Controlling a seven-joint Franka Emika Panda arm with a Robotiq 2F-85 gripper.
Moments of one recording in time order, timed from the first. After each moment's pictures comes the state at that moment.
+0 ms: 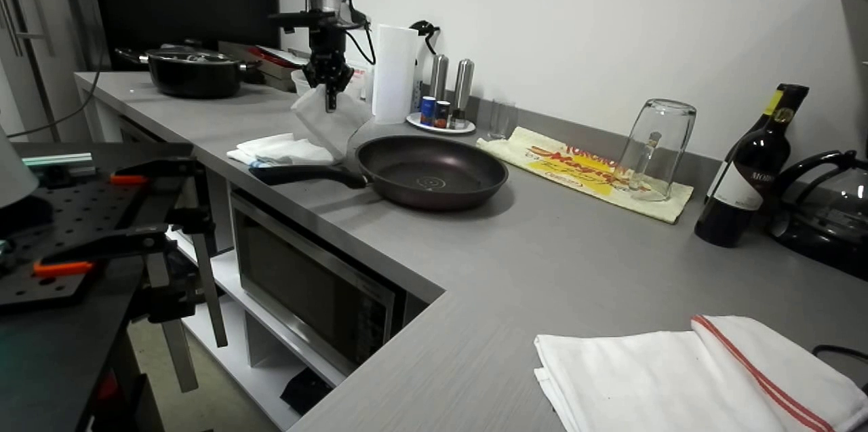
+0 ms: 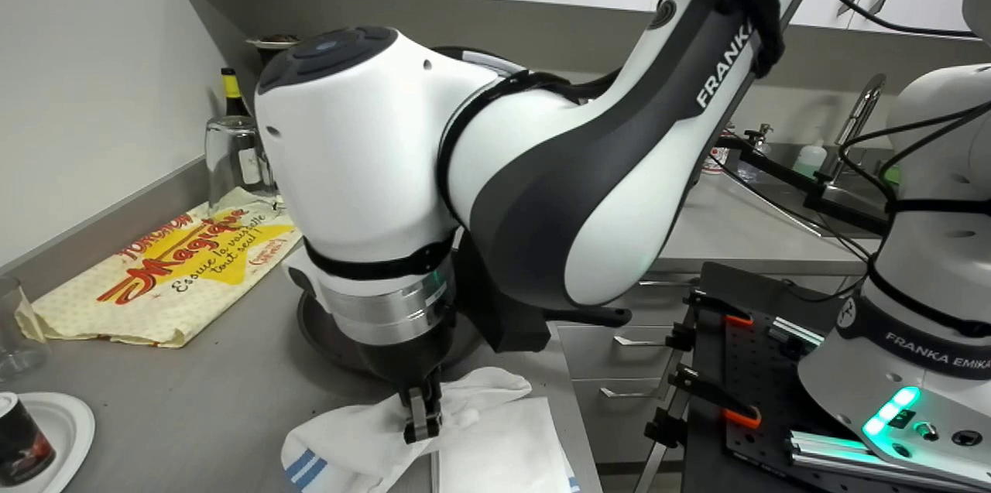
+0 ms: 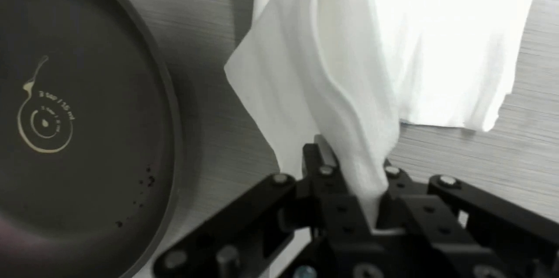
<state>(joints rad) 0.41 0.43 0.25 -2.12 -0.39 2.38 0.24</state>
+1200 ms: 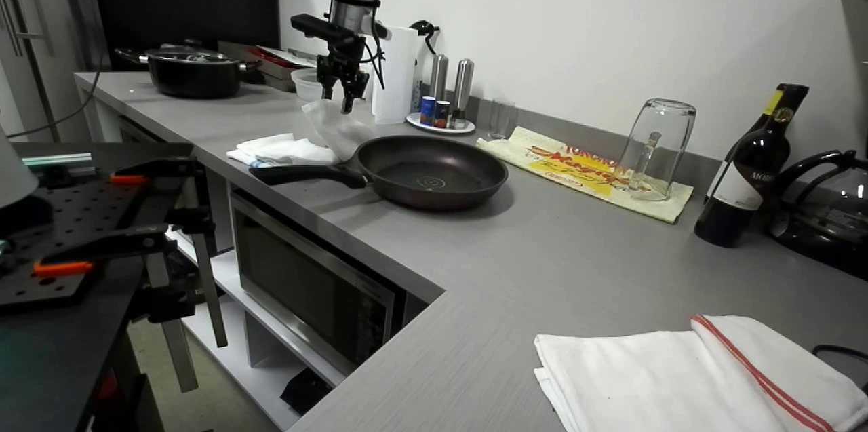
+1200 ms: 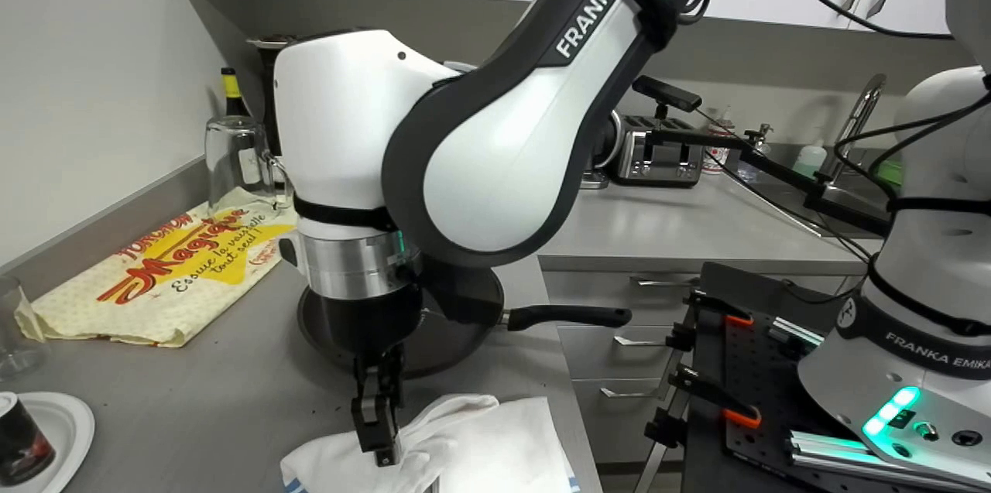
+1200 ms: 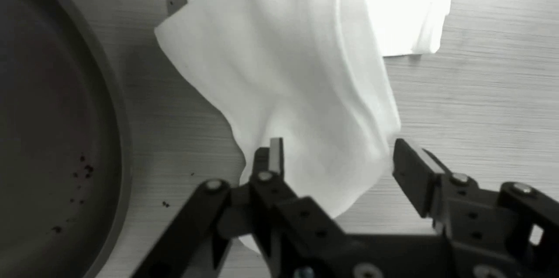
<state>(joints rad) 0.30 0.49 0.29 -2.06 -0.05 2.48 -0.02</state>
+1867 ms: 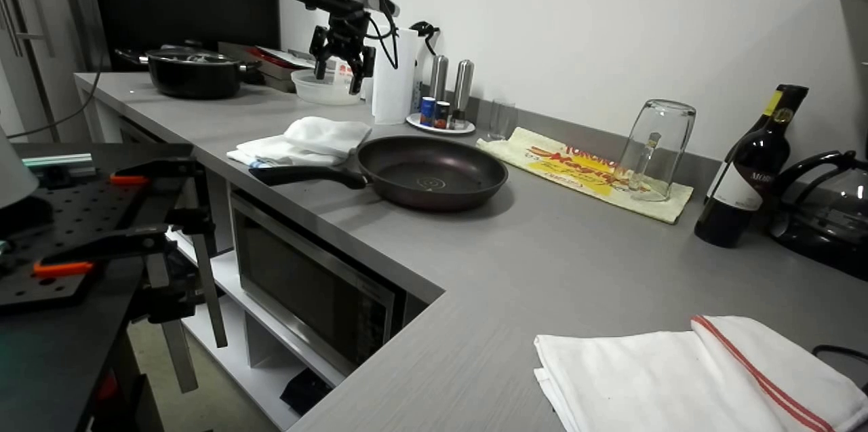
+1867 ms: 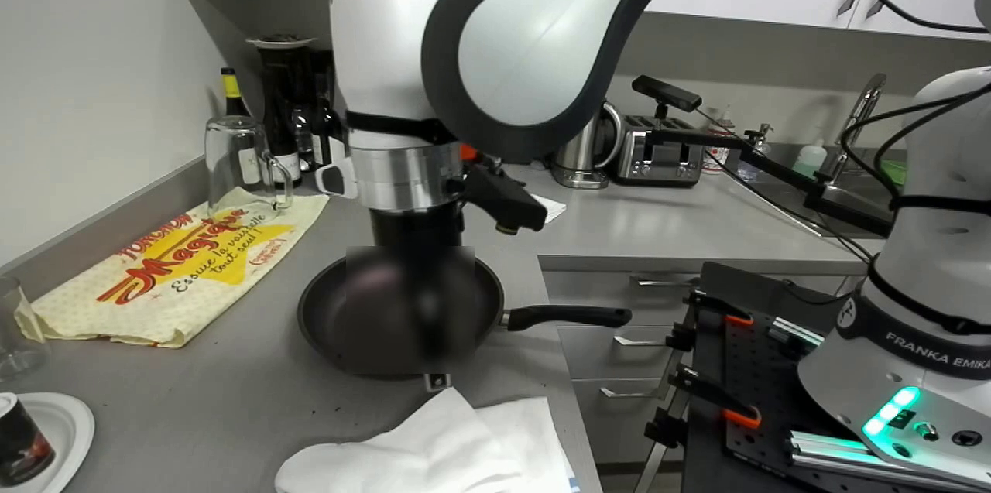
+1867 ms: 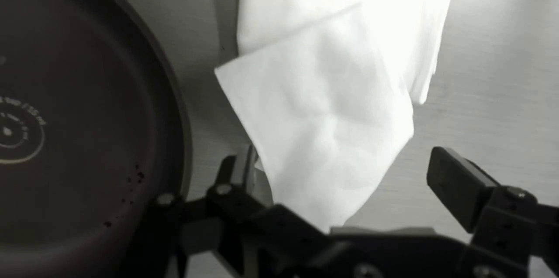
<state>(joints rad) 0.19 0.30 0.32 -2.18 0.03 2.37 -0.23</state>
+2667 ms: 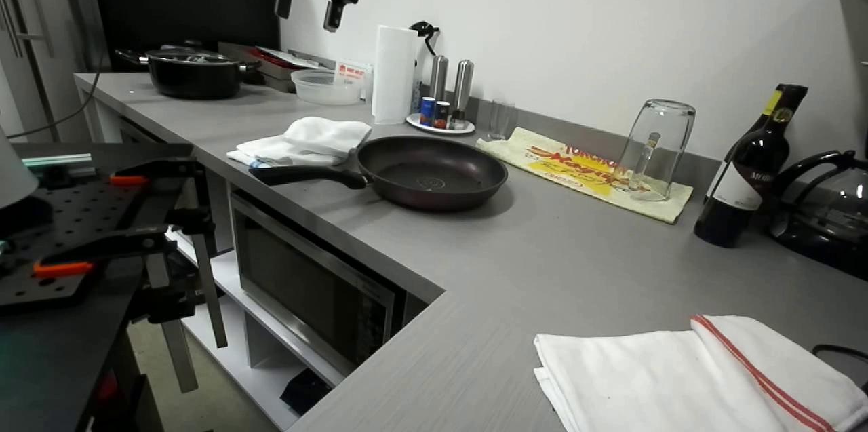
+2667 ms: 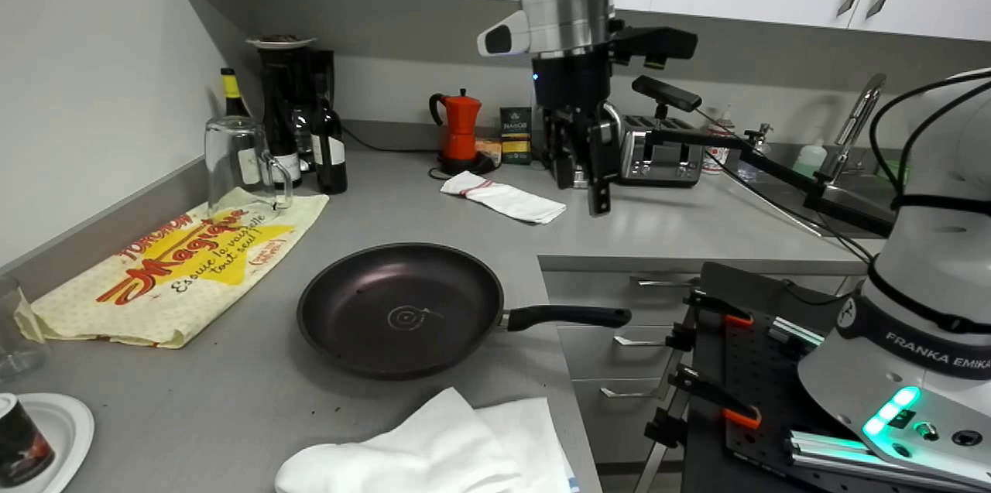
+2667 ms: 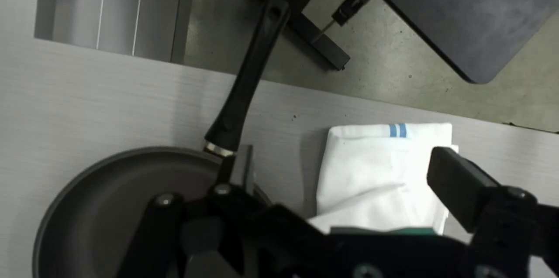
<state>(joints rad) 0.13 -0.25 0.15 -2.47 -0.02 2.01 -0.44</state>
